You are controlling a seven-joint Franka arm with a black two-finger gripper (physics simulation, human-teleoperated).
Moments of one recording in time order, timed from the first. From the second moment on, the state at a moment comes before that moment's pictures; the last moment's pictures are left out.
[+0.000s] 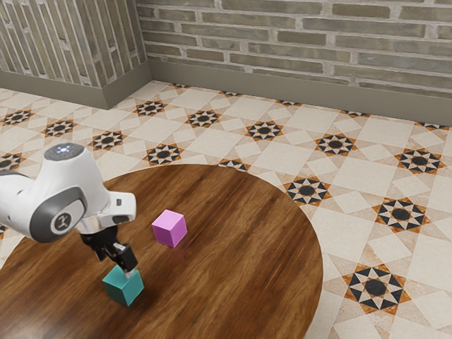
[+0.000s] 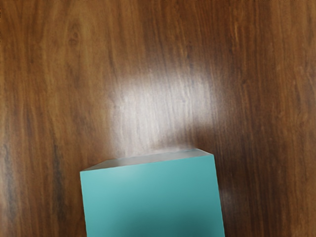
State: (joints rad) arm 0.01 -0.31 -0.02 -2.73 0.02 2.49 0.11
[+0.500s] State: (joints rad) arm 0.01 -0.22 -0.01 -2.74 0.02 2.56 0.14
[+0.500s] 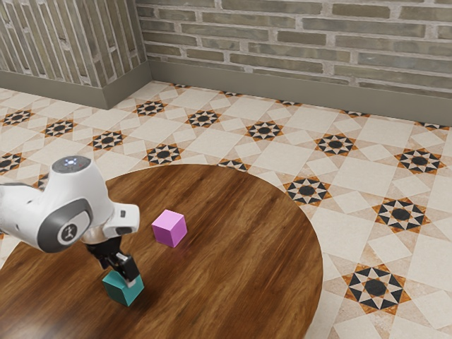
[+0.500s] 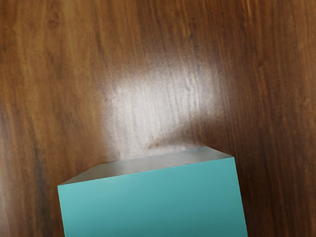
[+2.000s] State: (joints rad) arm 0.01 -0.09 -0.01 -2.74 -0.01 2.67 0.09
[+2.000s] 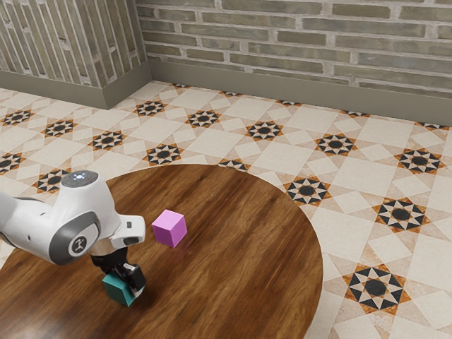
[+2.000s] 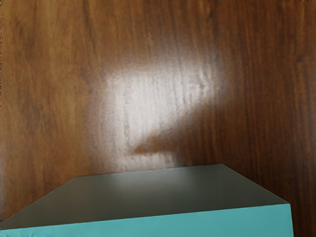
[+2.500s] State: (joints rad) arm 0.01 -0.09 -0.01 -2.74 0.00 2.68 0.08
